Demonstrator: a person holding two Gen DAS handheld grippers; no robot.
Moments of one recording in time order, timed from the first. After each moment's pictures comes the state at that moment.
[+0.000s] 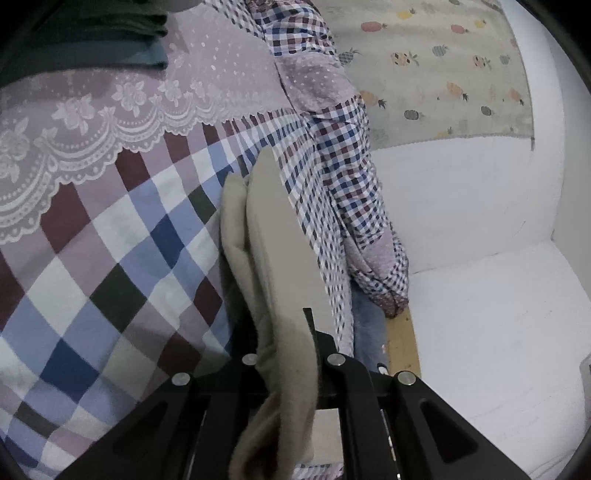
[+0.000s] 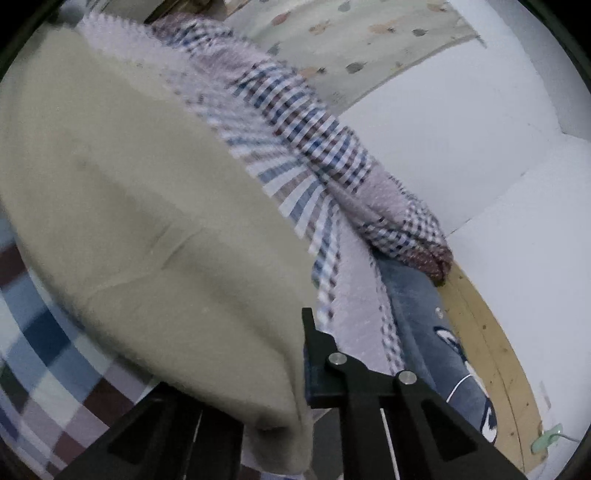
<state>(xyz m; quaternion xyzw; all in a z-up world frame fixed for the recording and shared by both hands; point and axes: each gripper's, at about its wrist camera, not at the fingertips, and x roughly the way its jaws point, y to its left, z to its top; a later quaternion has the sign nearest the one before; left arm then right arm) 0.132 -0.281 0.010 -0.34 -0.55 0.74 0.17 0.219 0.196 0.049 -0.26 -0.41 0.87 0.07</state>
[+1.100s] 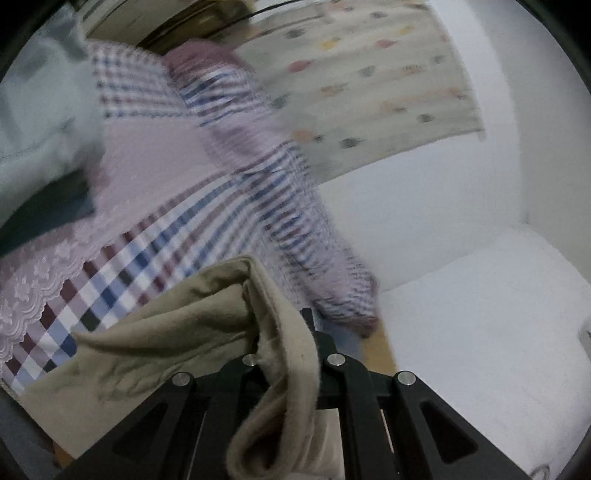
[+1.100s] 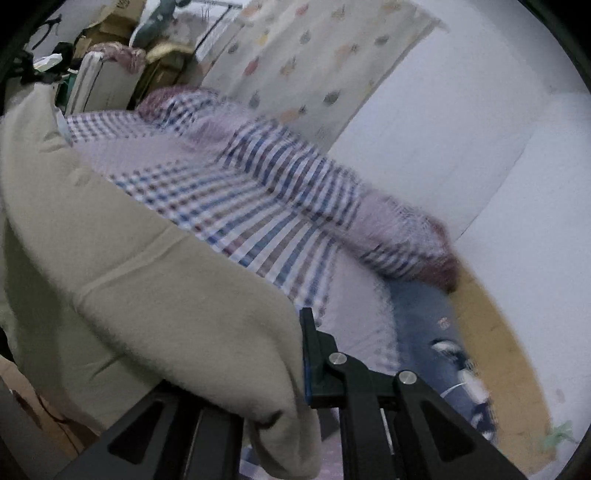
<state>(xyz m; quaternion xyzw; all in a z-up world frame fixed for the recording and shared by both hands) 0.191 -0.270 0.180 -0.27 -0.52 0.80 0.15 0.270 0.185 0.240 -0.27 -0.31 0.91 -0.01</state>
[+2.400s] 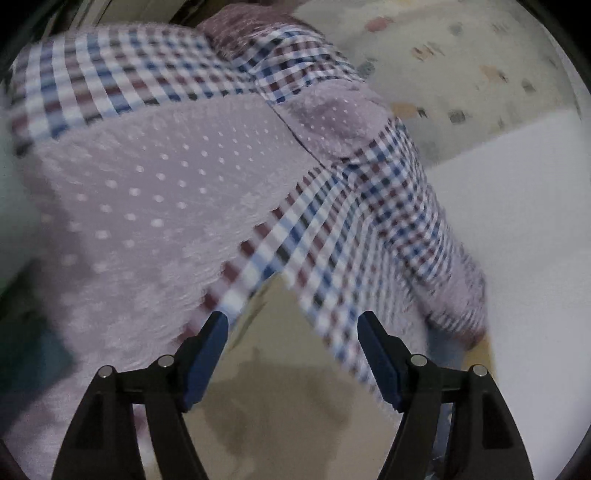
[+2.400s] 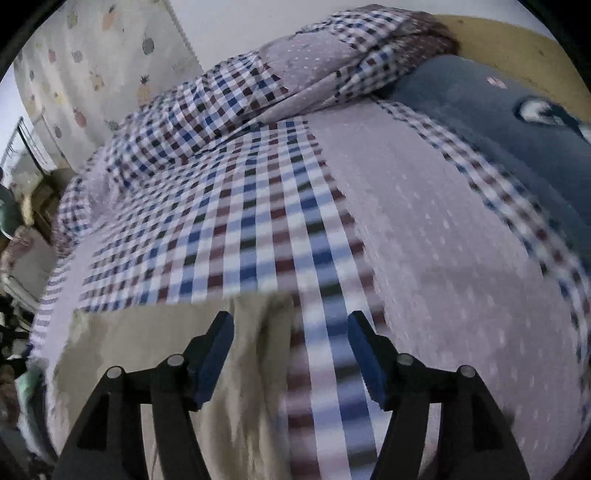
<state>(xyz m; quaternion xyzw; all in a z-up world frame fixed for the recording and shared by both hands) -0.023 -0.319 0.096 -0.39 -0.41 0.82 0.04 0.041 0.402 0.115 -0.42 0.17 0.89 0.03</state>
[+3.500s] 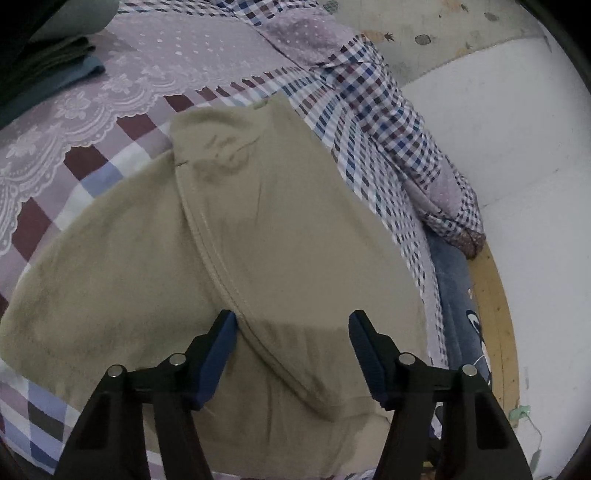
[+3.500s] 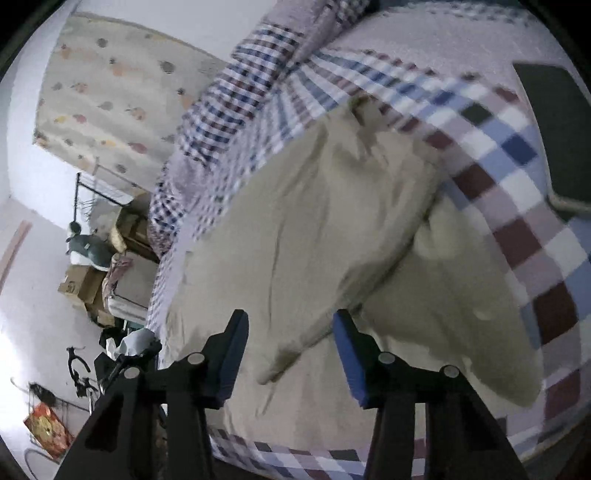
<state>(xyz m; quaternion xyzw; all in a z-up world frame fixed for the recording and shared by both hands) 0.111 -0.212 0.021 -0.45 -0.39 0.80 0.11 0.223 0.281 0.024 -0.40 0.39 0.82 -0.10</state>
